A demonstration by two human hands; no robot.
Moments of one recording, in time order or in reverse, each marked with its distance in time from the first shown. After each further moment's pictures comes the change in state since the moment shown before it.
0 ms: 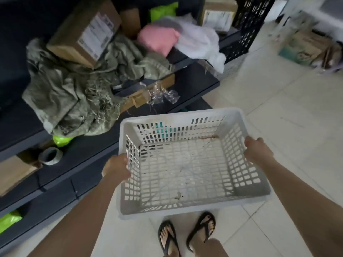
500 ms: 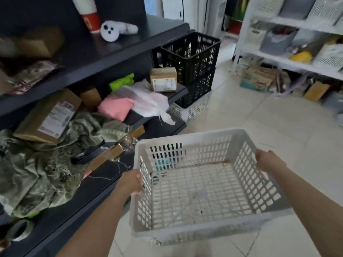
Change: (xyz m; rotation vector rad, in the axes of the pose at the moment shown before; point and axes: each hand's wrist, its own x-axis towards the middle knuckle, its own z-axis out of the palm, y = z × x) left_hand -0.011 0.227 -0.093 0.011 -0.084 0.244; right_hand 0.104 0.179 -0.133 -0.005 -0.029 0.055
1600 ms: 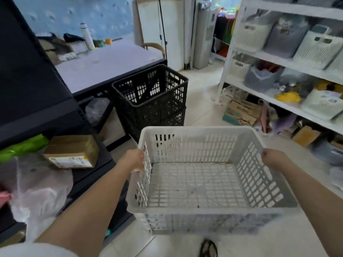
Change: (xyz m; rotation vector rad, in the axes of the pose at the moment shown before) left_hand 0.337 0.491 -0.171 0.076 0.041 0.077; right_hand 0.478 0.190 -0.309 -0.056 0.053 -0.030
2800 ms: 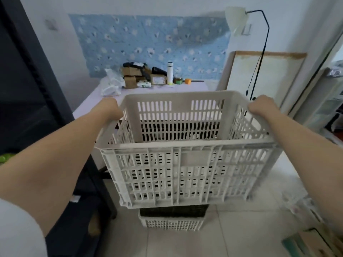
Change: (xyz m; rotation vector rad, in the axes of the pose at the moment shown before) left_hand 0.245 0.099 -0.372 -0.183 0.627 -0.748; right_hand 0.431 -0.352 -0.483 0.292 0.391 -0.688
